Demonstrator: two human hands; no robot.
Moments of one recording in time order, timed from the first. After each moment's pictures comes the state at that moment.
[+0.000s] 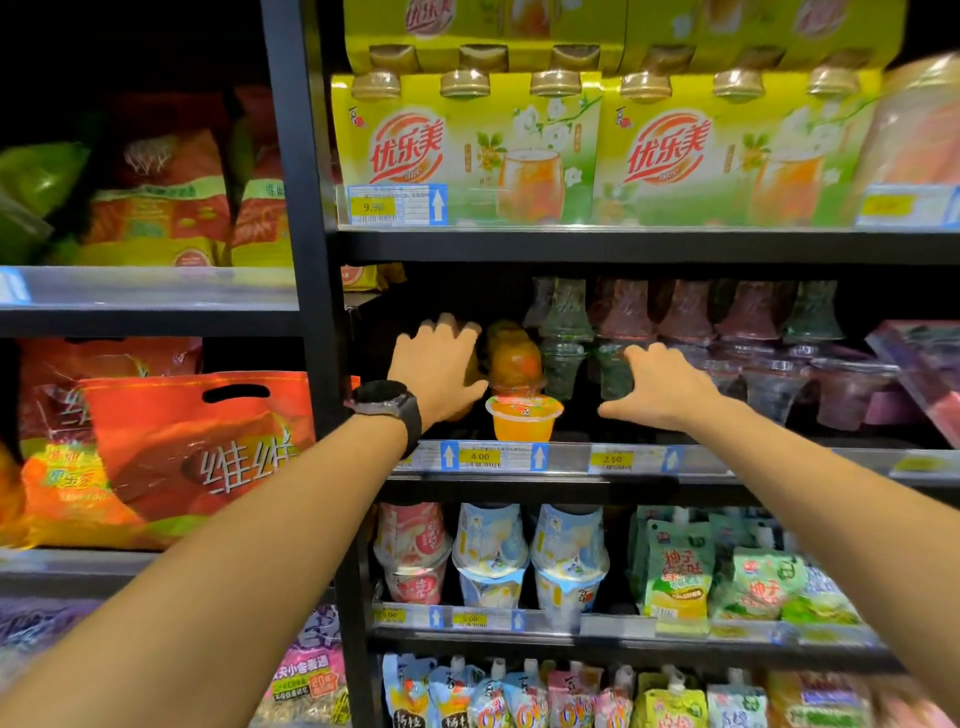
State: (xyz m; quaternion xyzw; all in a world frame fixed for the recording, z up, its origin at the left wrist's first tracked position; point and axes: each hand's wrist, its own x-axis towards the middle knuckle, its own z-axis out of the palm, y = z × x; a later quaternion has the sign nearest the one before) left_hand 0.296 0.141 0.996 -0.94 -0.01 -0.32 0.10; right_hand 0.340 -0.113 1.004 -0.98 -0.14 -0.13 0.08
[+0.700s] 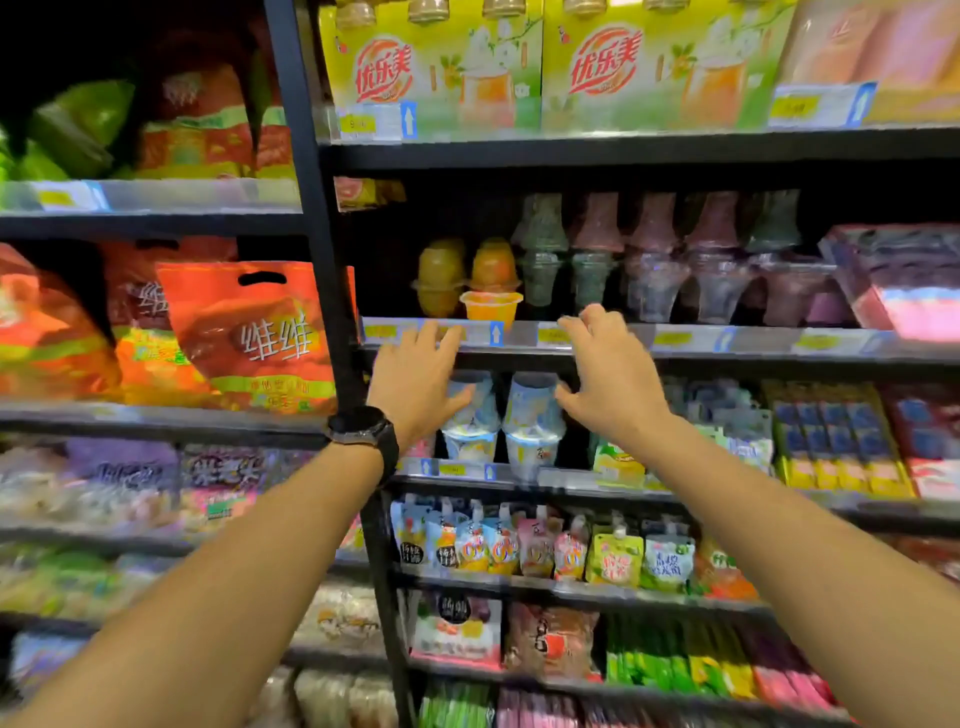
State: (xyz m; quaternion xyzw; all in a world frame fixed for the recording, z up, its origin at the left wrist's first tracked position) left_hand 0.161 0.071 0.903 -0.95 -0.02 -0.30 0.12; right_hand 0.214 -0.156 0.921 -0.90 -0.29 -0.32 0.07
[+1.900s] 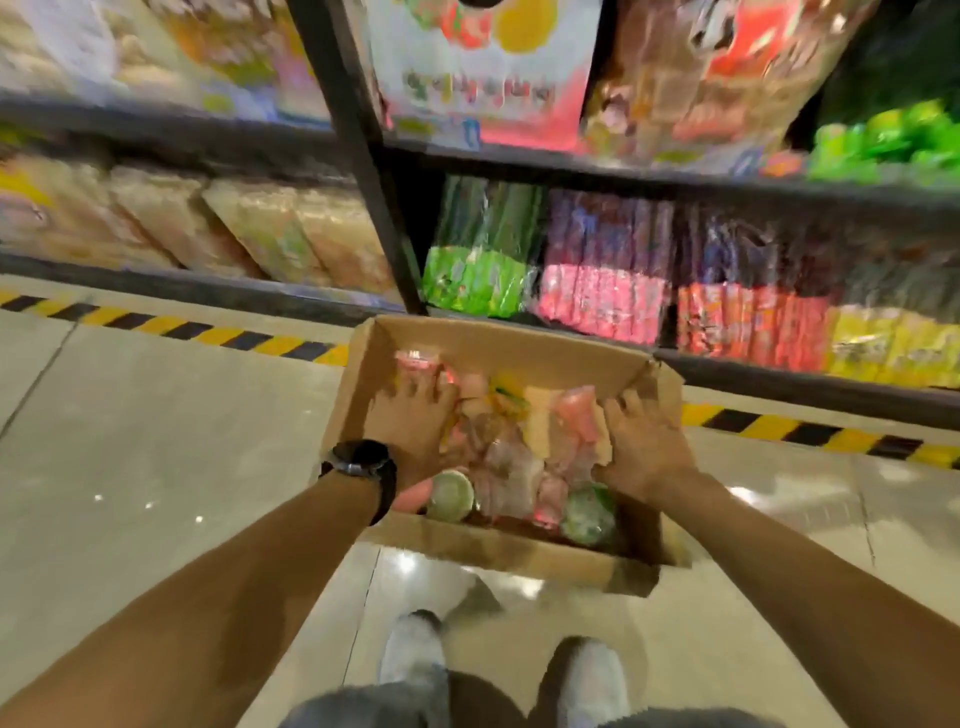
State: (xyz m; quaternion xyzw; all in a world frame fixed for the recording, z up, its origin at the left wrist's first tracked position) left_hand 0.026 0.078 0.039 -0.98 -0.04 0.18 0.05; right_hand 0.117 -0.177 0.051 -0.94 -0.25 0.24 -0.04
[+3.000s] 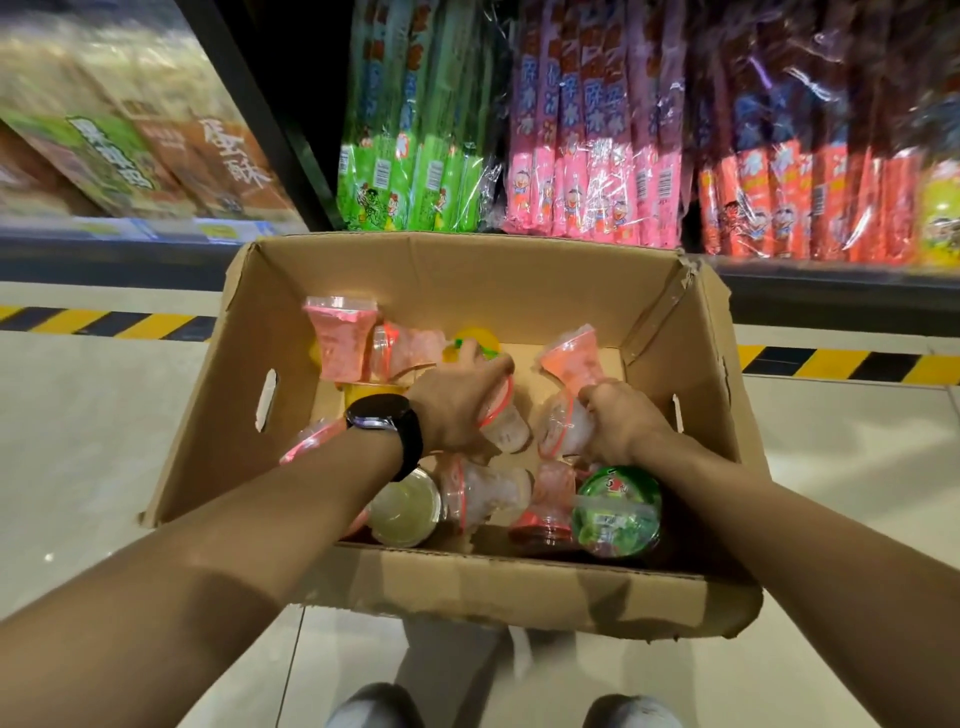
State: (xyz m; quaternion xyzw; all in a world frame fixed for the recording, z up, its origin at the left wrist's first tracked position) left_hand 0.102 0.034 -0.163 -0.97 0.08 0.19 -0.13; right_hand 0.152 -0.177 -0.182 -0.94 -0.17 0.28 0.09
